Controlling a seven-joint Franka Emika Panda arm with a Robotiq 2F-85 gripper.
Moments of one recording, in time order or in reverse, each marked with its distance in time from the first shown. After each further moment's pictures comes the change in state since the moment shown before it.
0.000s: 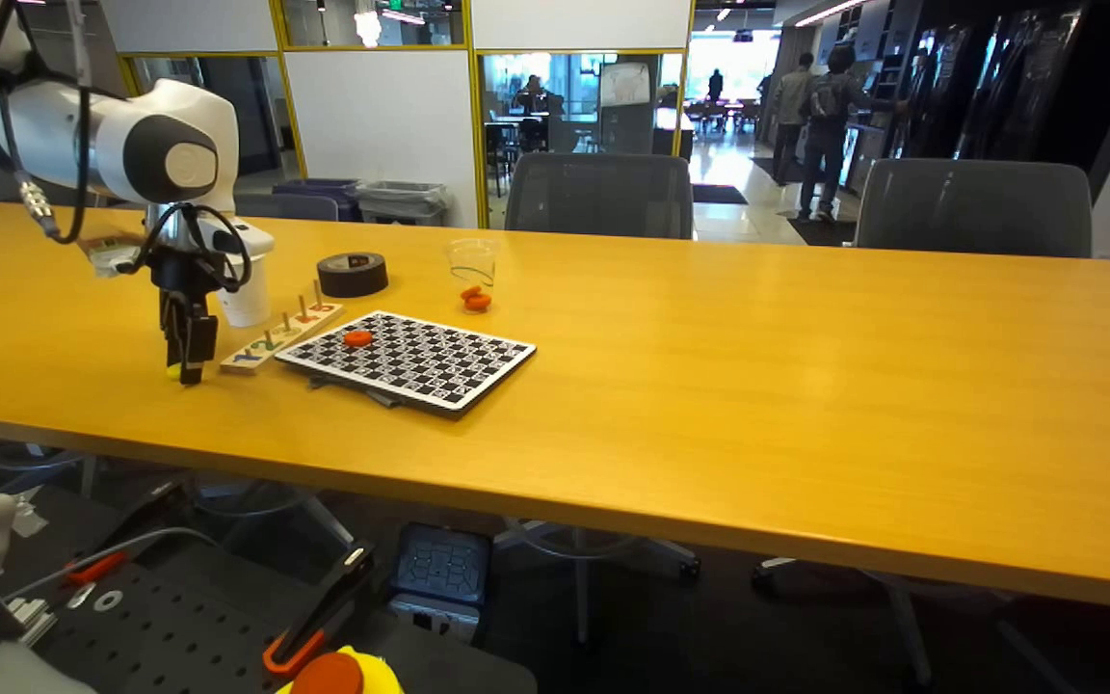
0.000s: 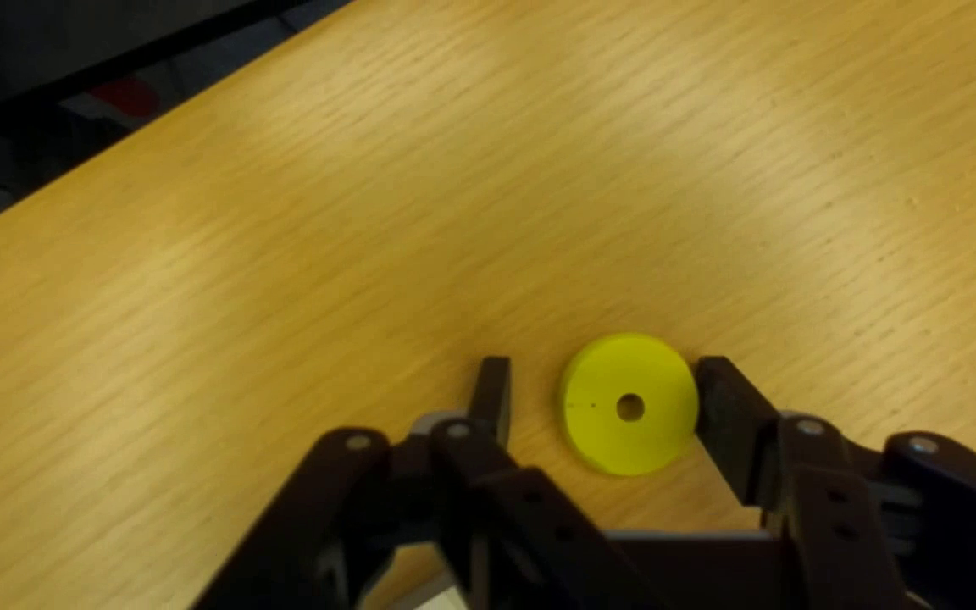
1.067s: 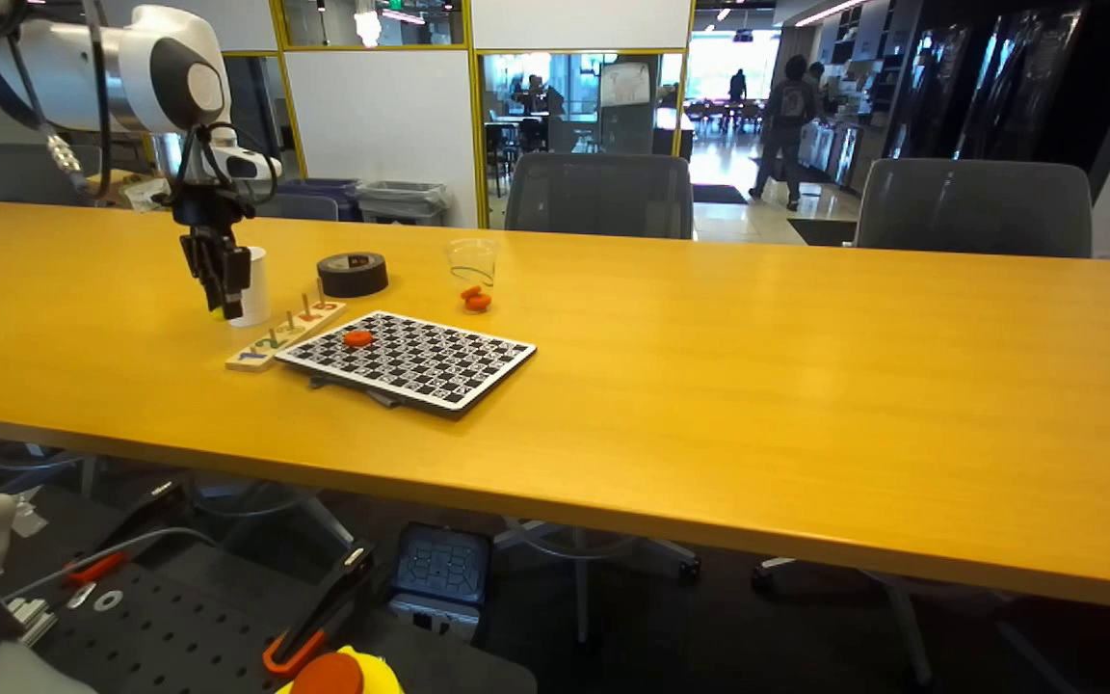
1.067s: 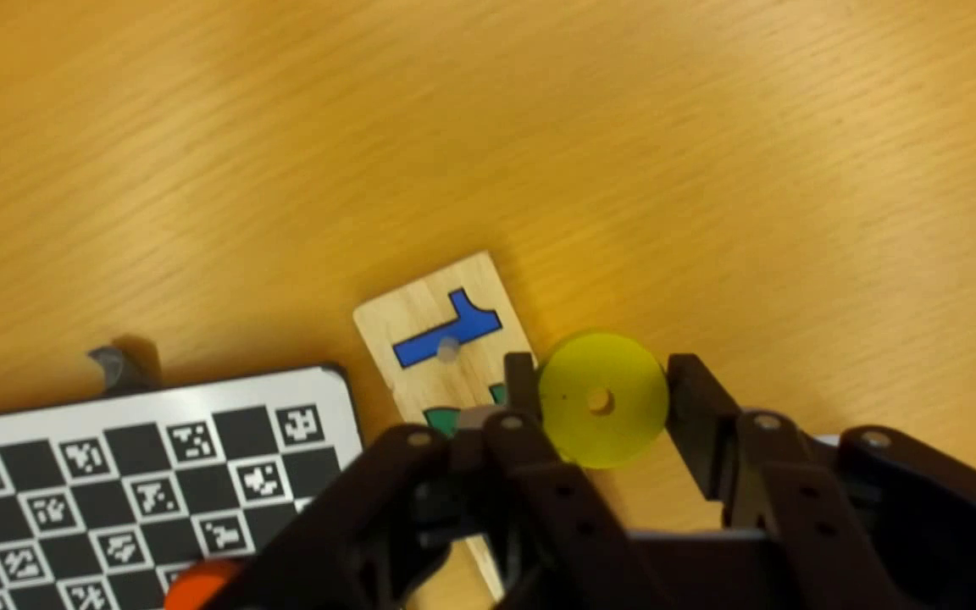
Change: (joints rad) arm 0.022 -0.083 -0.050 0.120 -0.292 -0.115 0.096
